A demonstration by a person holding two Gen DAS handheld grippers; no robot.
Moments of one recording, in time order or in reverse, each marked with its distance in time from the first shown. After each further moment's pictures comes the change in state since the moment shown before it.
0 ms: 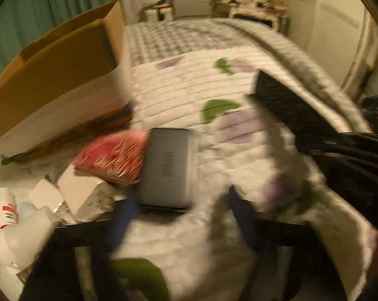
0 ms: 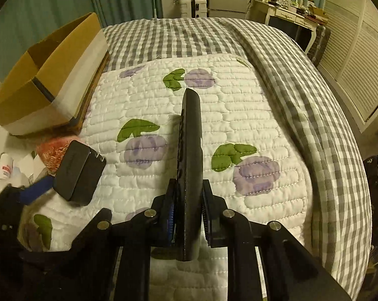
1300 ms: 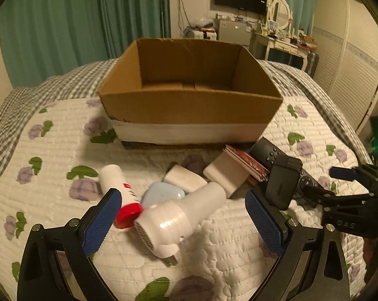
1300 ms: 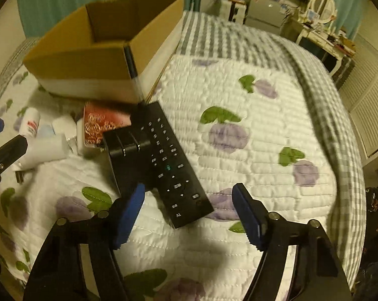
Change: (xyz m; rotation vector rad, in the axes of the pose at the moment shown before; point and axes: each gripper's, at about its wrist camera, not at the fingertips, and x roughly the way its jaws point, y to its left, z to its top) left arm -0.087 0.140 -0.040 -0.152 -0.140 0.034; right arm -0.014 0.092 -0.020 -0.235 0.039 0.019
